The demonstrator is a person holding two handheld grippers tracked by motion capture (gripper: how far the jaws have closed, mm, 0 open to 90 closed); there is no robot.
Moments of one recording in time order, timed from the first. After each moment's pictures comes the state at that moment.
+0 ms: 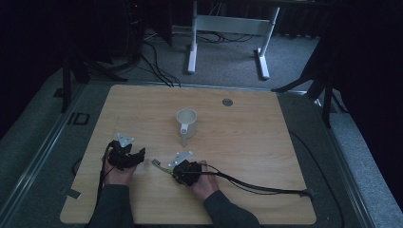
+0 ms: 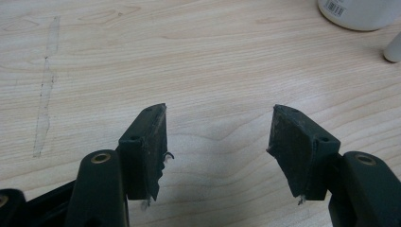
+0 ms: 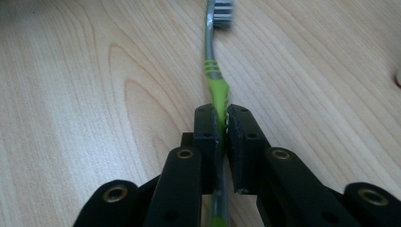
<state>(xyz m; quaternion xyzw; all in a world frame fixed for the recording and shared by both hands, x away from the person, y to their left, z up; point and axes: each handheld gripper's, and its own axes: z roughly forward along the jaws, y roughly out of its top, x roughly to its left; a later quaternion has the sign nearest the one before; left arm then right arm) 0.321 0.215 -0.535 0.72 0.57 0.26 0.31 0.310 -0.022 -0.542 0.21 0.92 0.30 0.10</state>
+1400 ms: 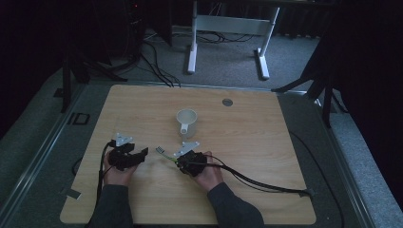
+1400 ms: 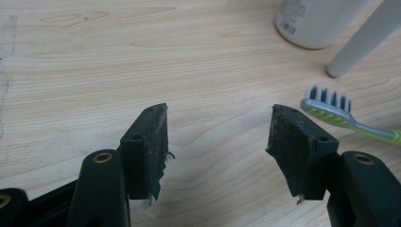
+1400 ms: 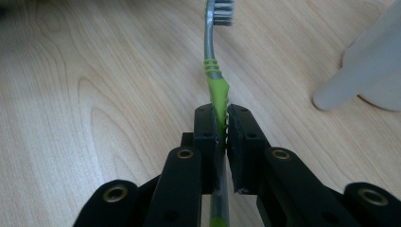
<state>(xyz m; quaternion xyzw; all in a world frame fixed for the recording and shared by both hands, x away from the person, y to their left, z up) 0.318 0.218 -0.528 0.71 0.56 0.20 0.37 0.328 -0.034 -0.515 0.22 0.91 0.32 0.13</state>
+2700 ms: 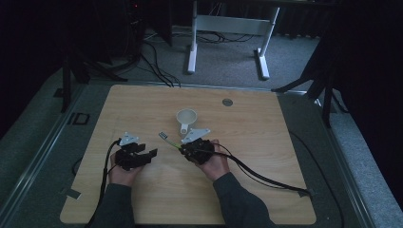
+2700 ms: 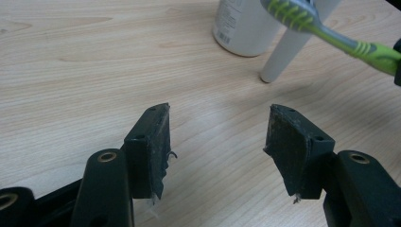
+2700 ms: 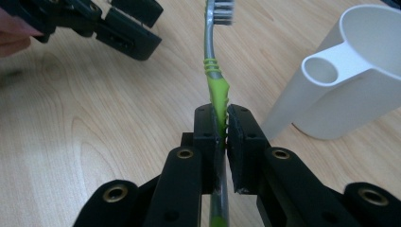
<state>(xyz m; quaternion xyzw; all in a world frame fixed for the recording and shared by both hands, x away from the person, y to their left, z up) 0.318 0.200 -0.519 0.73 0.51 0.15 0.42 0.347 -0.053 -0.475 0.22 0.89 0.37 0.14</state>
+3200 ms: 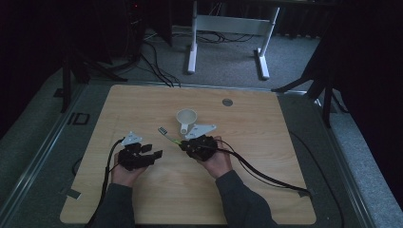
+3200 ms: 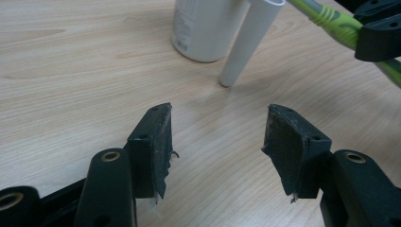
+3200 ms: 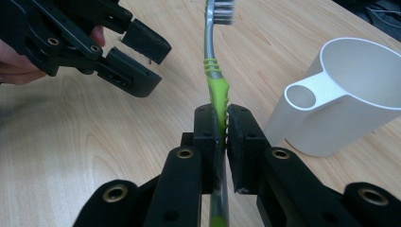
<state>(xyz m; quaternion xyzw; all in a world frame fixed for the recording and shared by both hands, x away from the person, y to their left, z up) 0.316 0.192 -0.509 0.75 0.47 0.11 0.45 0.349 -0.061 -0.460 0.22 0.88 0.40 0.13</state>
